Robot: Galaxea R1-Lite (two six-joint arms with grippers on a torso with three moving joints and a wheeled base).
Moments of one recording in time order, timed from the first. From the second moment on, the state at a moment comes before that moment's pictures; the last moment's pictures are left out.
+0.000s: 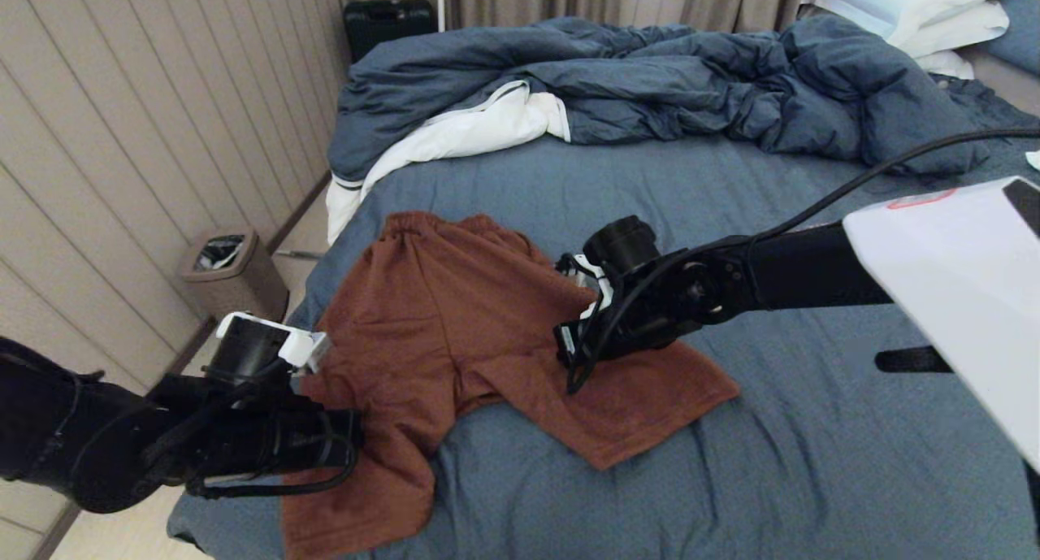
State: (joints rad) left arm -0.39 1.78 -0.63 -0.30 -0.07 -0.33; right arm 0.51 2.16 -1.61 0.29 0.14 0.15
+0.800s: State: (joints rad) left arm 0.04 1.89 -0.87 -0.34 -0.11 -0.16; right arm 0.33 2.18 -1.56 0.27 0.14 0.10
